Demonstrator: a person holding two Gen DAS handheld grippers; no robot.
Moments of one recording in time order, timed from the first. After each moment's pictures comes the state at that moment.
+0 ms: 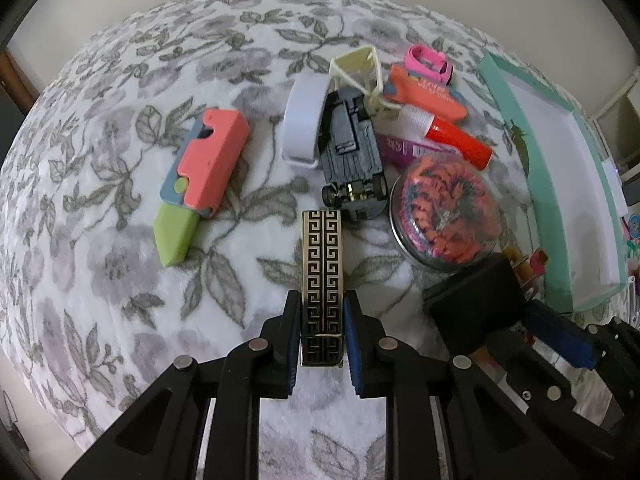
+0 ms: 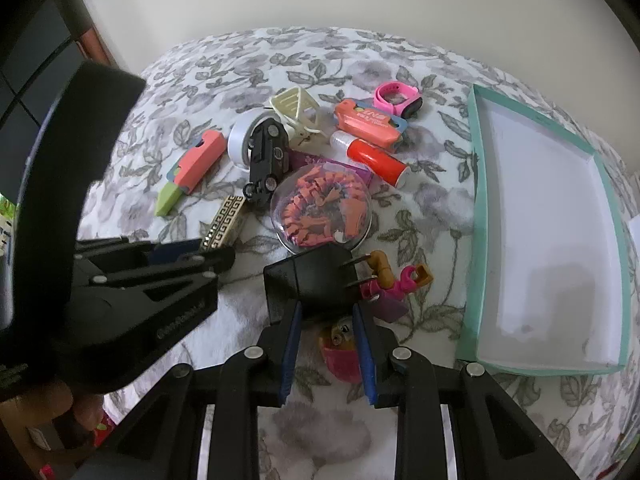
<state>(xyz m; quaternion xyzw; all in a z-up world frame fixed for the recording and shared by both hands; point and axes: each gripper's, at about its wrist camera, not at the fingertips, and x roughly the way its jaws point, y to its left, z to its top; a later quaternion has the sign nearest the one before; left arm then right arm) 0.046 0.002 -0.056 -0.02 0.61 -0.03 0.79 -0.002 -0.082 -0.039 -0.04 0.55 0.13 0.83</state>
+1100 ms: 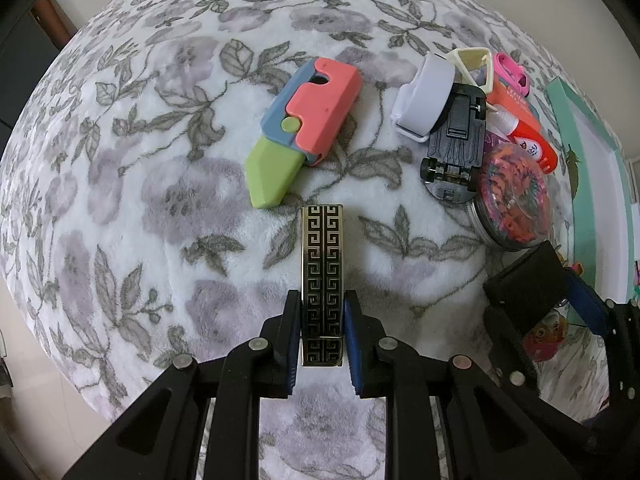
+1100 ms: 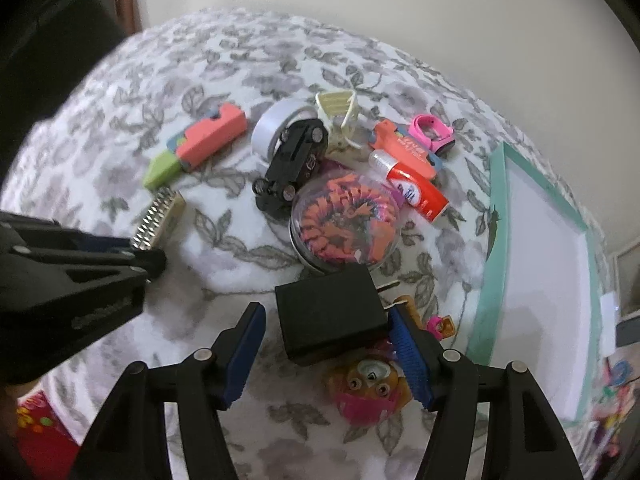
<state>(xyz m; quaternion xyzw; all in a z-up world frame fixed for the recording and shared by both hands) 0.028 0.080 -0.065 -0.07 0.66 0.05 0.75 0.004 -0.034 -0.057 -0.19 0.52 0.12 0.83</state>
